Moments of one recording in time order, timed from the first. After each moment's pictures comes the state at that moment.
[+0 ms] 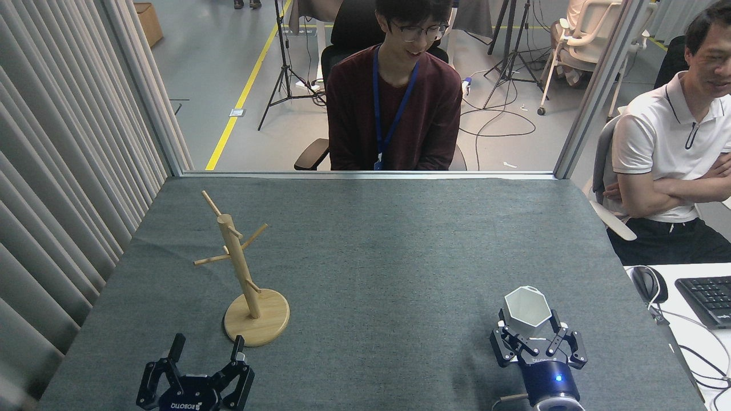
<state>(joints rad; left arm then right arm) 0.23 0.02 0.01 -1.73 -1.46 -0.07 0.22 -0.16 -0.05 -0.06 -1.07 1.48 -0.08 -0.31</state>
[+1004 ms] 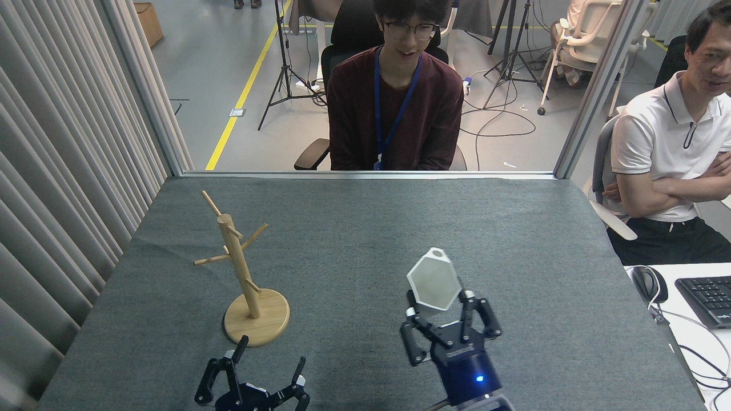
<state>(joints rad) 0.23 0.03 -0.18 -1.70 -1.71 -0.10 0.34 -0.03 0.10 0.21 -1.51 1.61 -0.12 -0.32</state>
